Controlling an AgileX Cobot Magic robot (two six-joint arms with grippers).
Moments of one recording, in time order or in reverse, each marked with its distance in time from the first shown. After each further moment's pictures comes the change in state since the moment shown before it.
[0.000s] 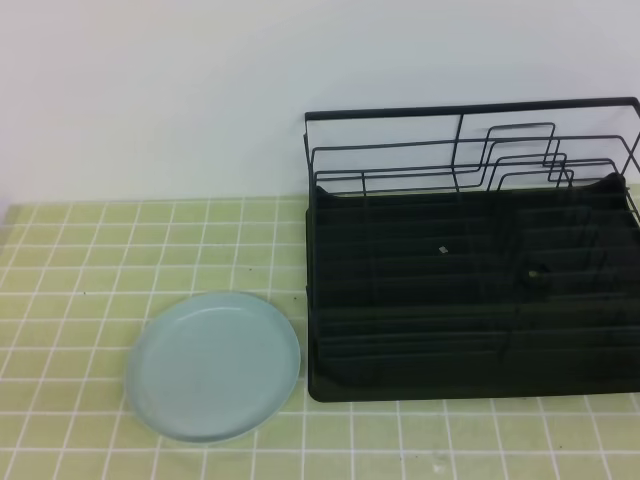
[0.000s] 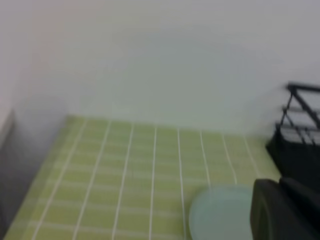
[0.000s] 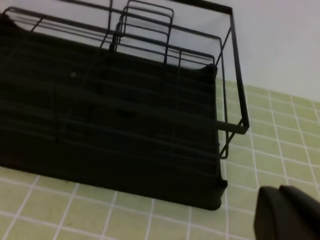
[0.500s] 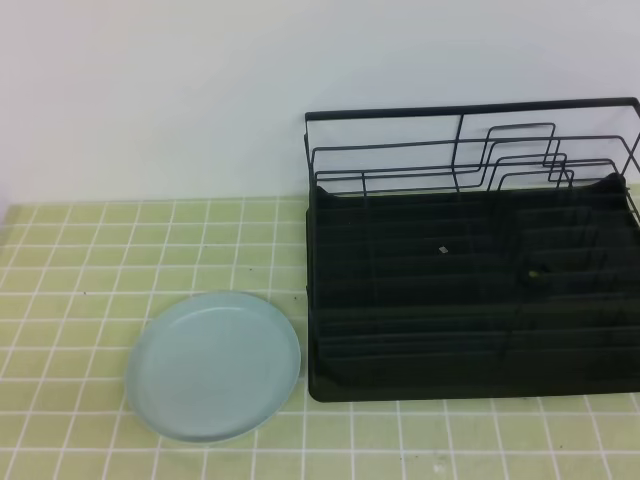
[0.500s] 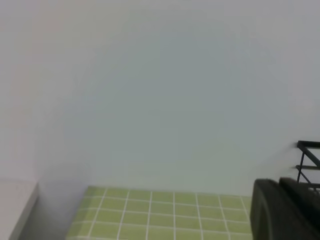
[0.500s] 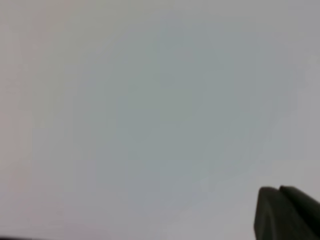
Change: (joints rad) left arm 0.002 -0.173 0.110 0.118 -0.173 -0.072; right arm 0.000 -0.179 0.123 -0.189 -0.558 0.278
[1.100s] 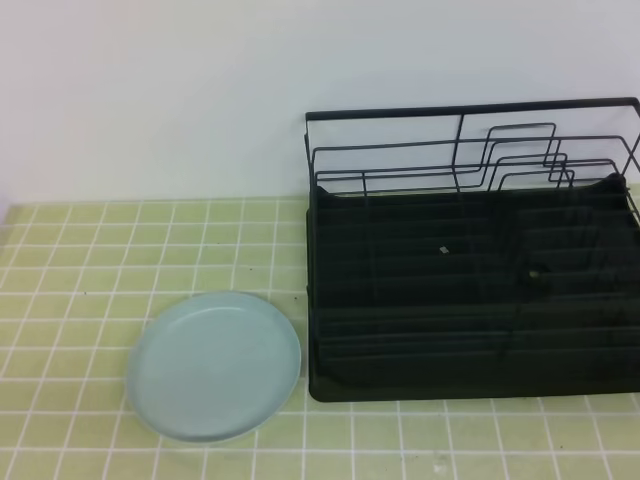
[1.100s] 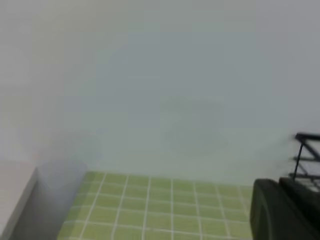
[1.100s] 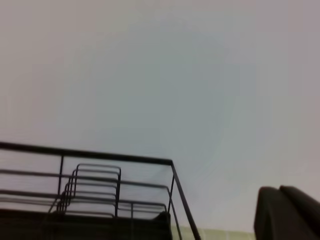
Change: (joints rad) left arm 0.000 0.000 0.024 0.000 -0.083 -0.043; right arm 0.000 -0.025 0.256 0.084 -0.161 -0.083
